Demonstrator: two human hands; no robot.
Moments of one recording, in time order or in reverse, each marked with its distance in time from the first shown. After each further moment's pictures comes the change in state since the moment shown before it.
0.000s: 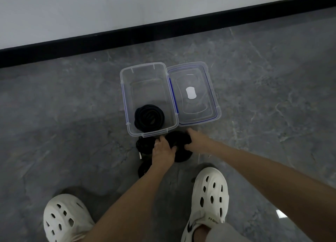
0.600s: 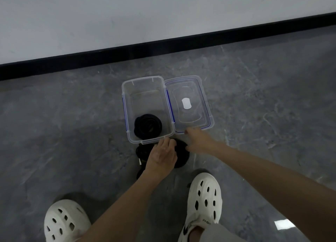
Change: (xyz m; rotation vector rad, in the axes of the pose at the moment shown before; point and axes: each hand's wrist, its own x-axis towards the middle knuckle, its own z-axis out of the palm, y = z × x) left_hand -0.024 -0.001 -0.020 0.380 0.272 0.640; right_hand -0.027 -0.014 -0.039 -0.166 0.101 -0.071
